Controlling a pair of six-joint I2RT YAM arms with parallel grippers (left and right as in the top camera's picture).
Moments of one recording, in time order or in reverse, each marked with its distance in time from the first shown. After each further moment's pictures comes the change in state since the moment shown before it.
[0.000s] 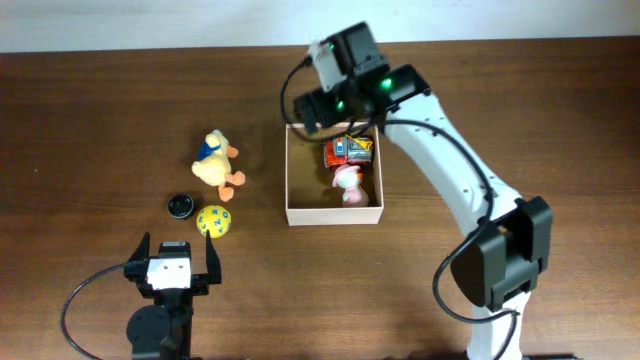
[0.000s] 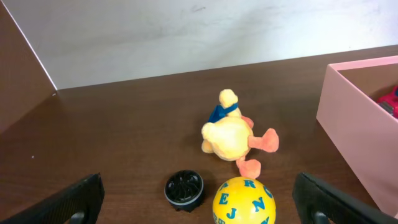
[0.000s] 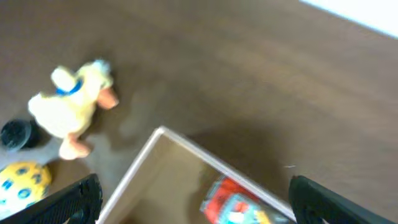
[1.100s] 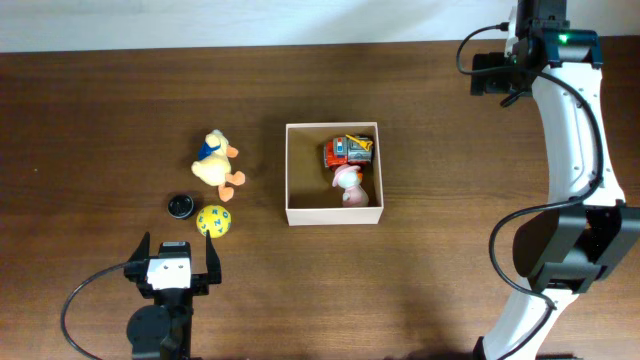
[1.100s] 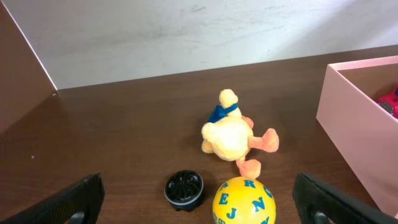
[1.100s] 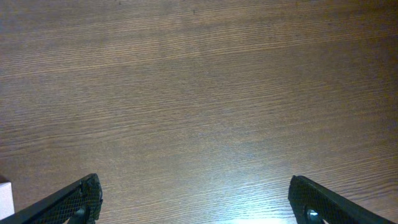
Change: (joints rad) left arm 0.000 0.000 0.000 0.000 0.000 0.000; right arm -0.537 -0.006 0.116 -0.288 0.330 -0.003
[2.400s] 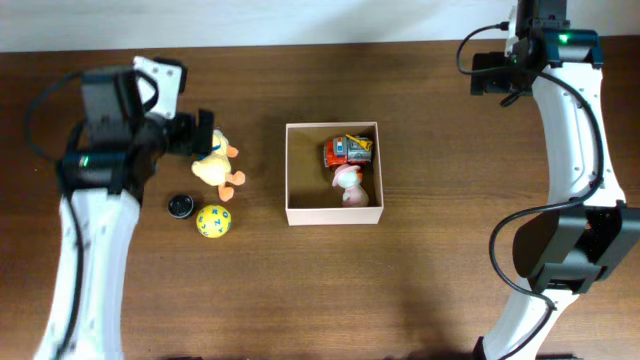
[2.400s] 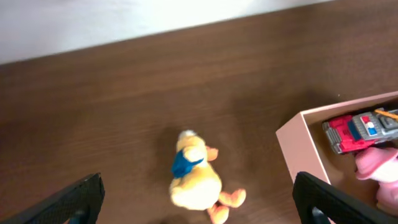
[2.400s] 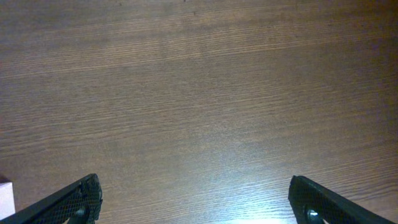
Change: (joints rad) left arm 0.001 1.450 1.347 -0.493 0.207 0.043; right arm 0.000 -0.002 0.002 0.000 0.000 -0.002
